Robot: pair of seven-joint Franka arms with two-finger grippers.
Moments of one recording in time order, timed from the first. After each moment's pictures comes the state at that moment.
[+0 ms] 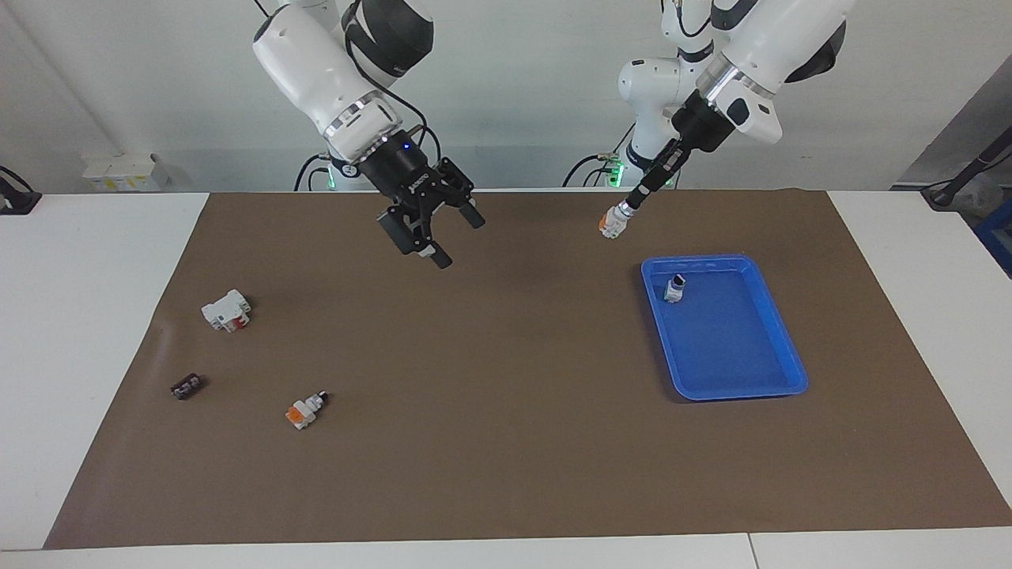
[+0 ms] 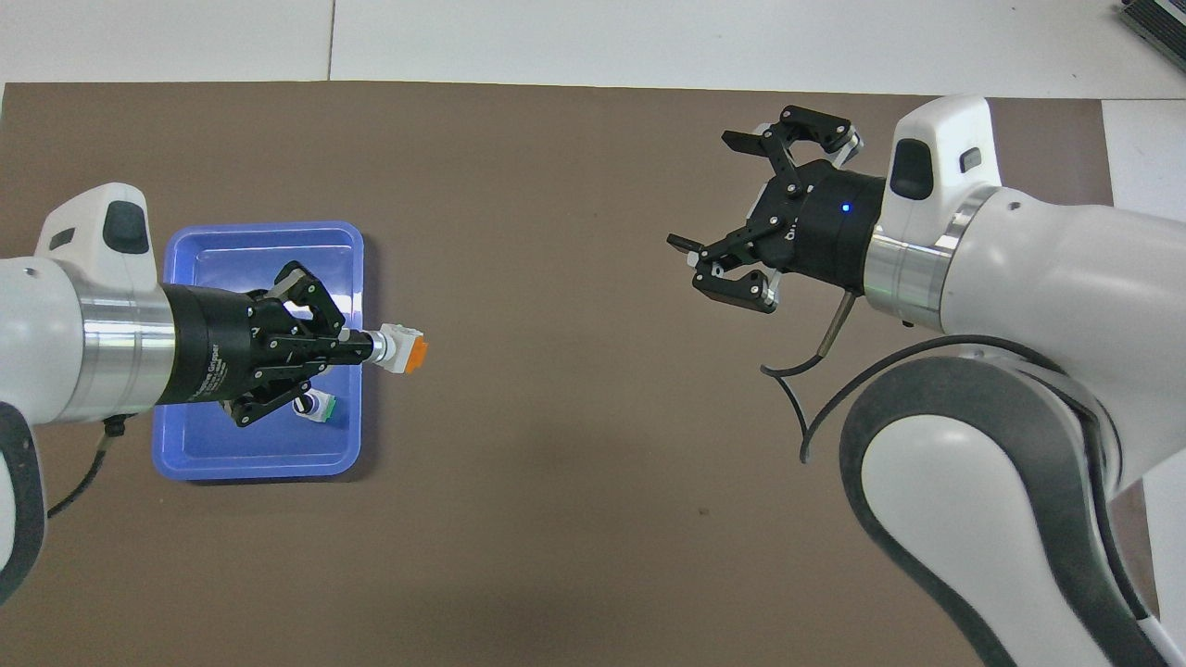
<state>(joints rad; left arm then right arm) -0.11 -0.23 -0.14 -1.95 -0.44 1.90 -0.97 -0.21 -0.01 0.56 -1.85 0.72 2.49 -1.21</state>
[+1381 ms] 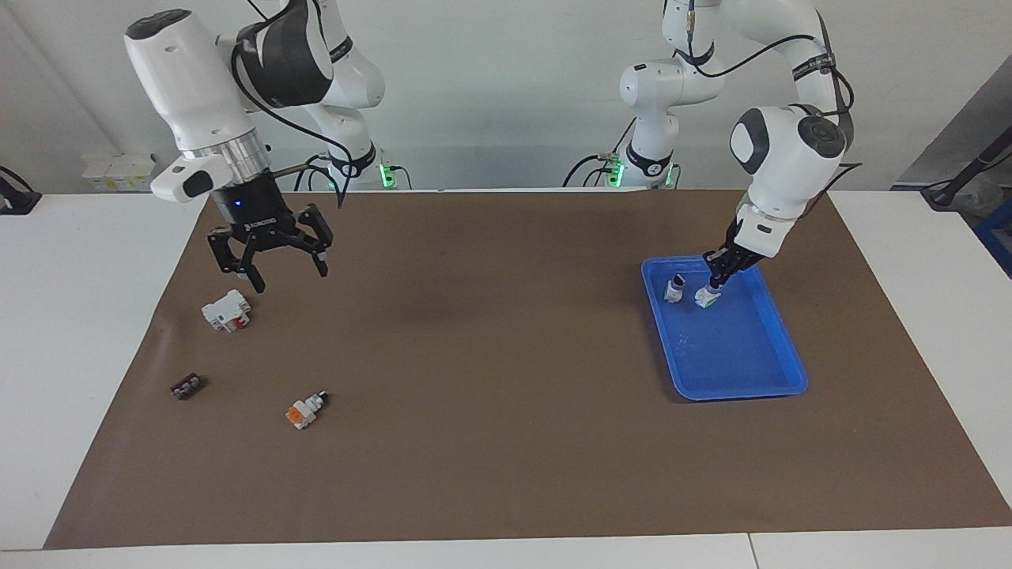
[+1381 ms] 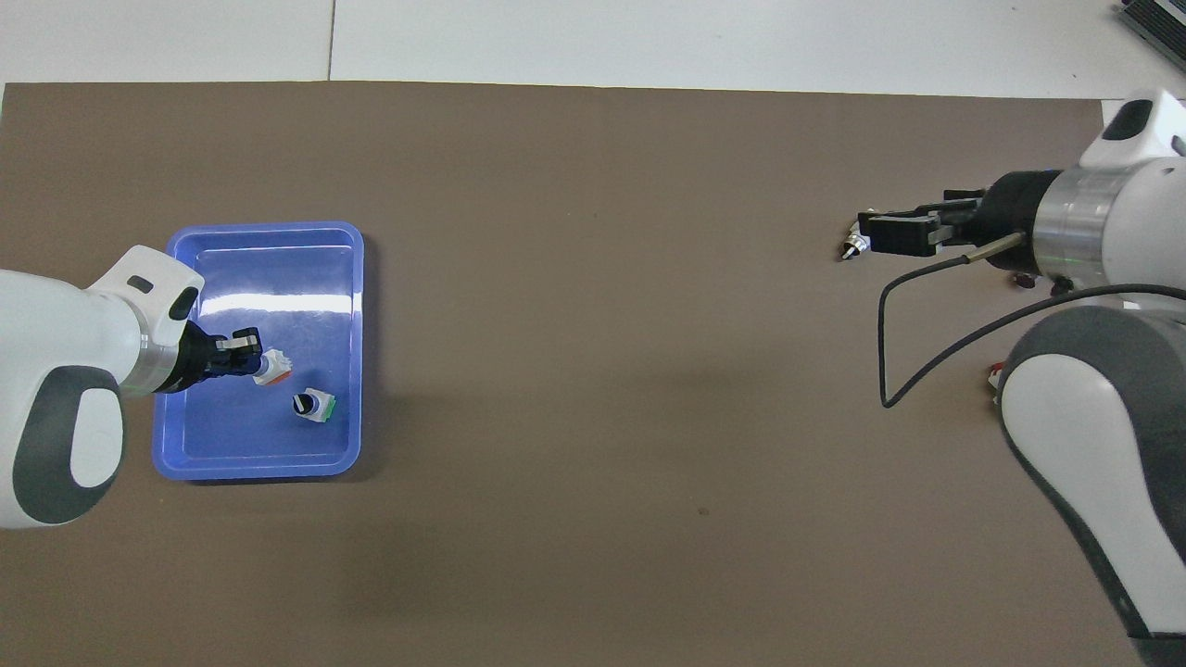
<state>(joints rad) 0.09 -0.08 -0.14 -2.26 -0.08 2.17 -0.13 -0.19 -0.05 0.22 -1.83 0.18 2.09 -0.17</state>
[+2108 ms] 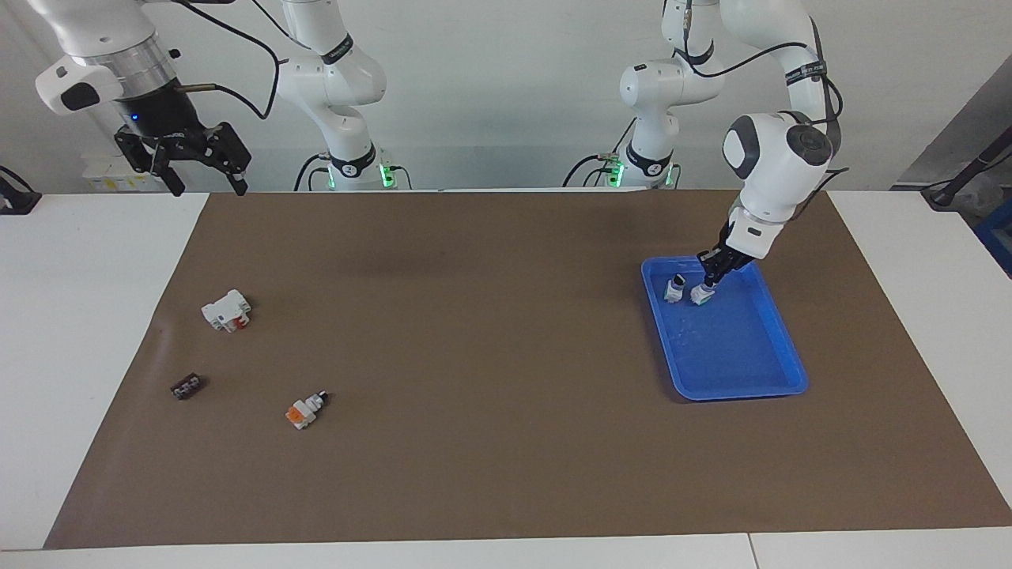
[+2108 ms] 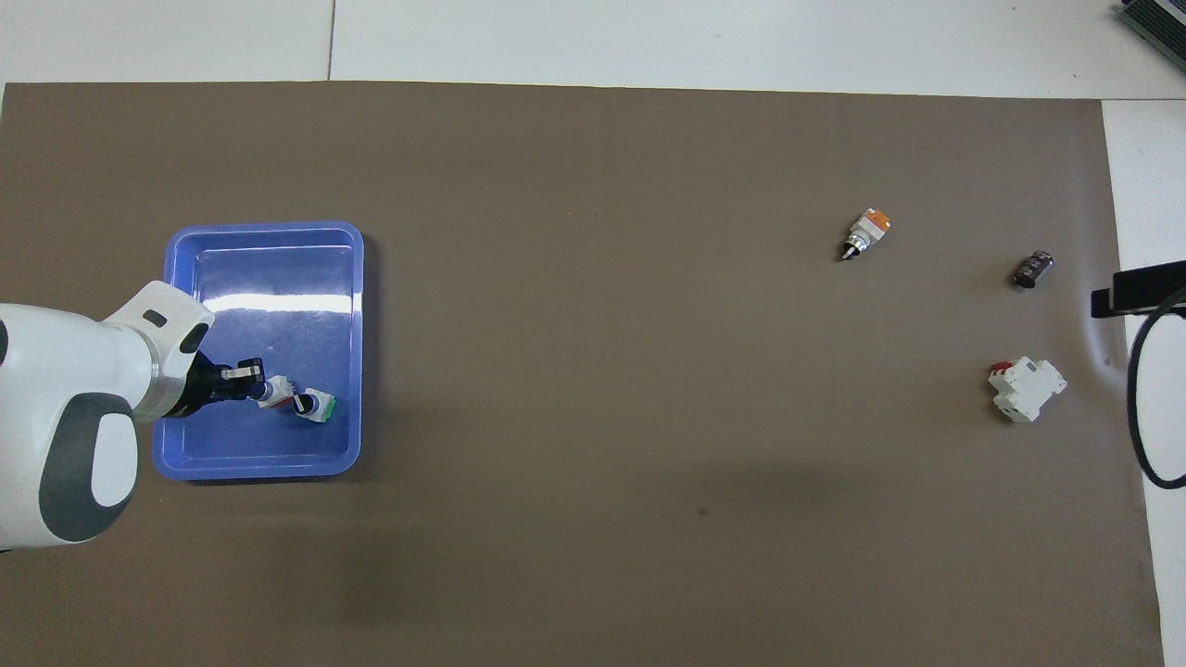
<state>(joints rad) 0.10 -0.10 -0.15 -2.32 -0.08 2.25 -0.18 -0.01 -0.08 -0.07 -1.58 0.05 1.54 0.03</state>
